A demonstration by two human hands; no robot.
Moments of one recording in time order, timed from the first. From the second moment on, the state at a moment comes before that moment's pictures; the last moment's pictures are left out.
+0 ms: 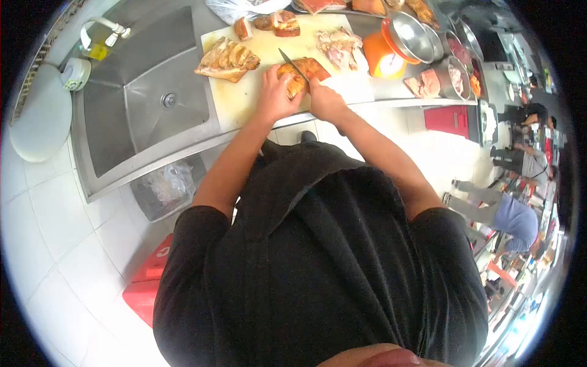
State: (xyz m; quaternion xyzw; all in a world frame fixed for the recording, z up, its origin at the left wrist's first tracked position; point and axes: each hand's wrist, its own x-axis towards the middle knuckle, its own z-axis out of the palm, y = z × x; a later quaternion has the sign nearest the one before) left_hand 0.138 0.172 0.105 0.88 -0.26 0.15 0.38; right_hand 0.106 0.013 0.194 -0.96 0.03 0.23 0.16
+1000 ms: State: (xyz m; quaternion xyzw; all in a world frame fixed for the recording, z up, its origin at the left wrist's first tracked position) left_hand 0.135 0.192 0.108 0.89 -0.26 0.11 0.35; right_hand 0.119 -0.024 0.216 -0.93 -0.07 0.31 0.20
